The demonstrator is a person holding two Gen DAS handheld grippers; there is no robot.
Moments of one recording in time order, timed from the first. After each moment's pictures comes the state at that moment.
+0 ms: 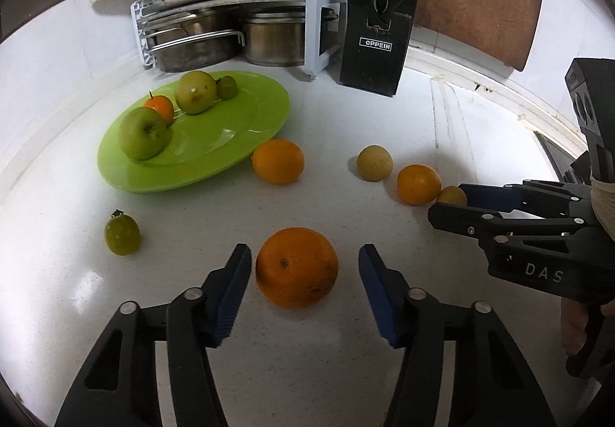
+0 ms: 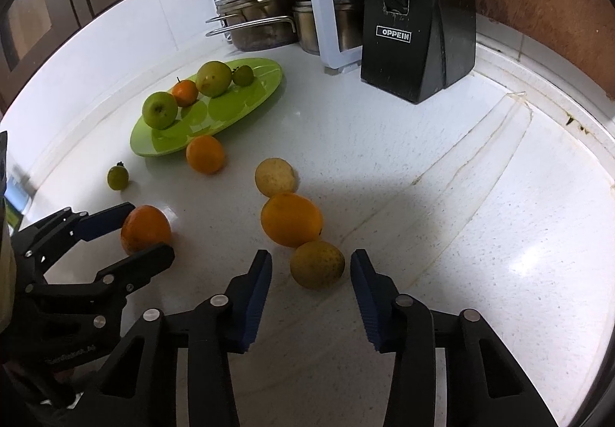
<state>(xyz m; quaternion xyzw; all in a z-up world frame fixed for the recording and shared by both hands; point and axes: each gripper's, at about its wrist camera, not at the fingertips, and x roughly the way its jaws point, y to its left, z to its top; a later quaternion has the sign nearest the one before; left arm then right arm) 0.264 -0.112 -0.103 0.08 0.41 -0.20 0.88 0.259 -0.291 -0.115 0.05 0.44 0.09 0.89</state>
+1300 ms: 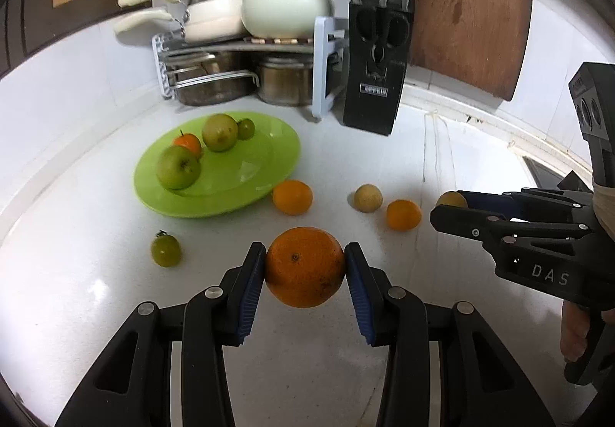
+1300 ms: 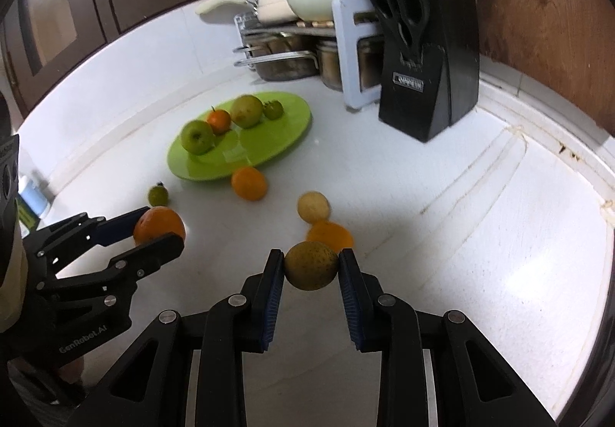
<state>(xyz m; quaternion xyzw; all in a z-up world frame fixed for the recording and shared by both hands) 0.234 -0.093 -0.062 0.07 0.36 -0.19 0.91 0.231 -0.276 -0.069 0.05 0.39 0.11 0.91</state>
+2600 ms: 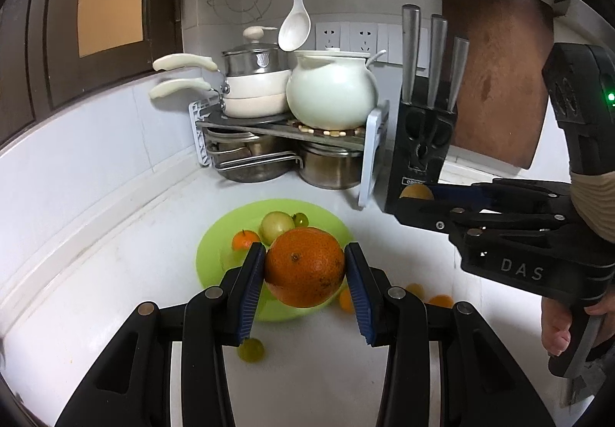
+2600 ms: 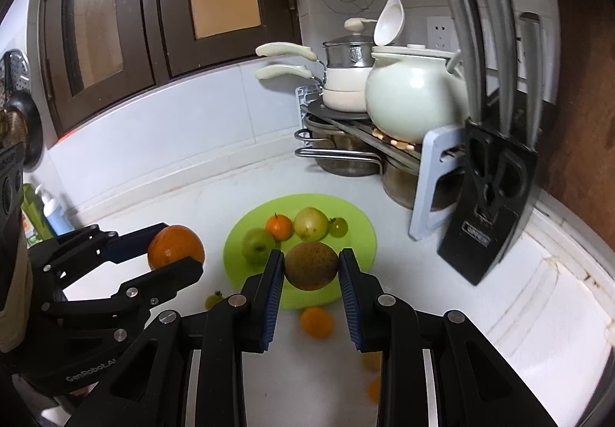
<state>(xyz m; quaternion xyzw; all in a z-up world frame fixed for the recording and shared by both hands) 0.279 -0.048 0.018 0.06 0.28 -0.17 0.94 0.299 -0.218 0.015 0.01 0.30 0.17 0.94</state>
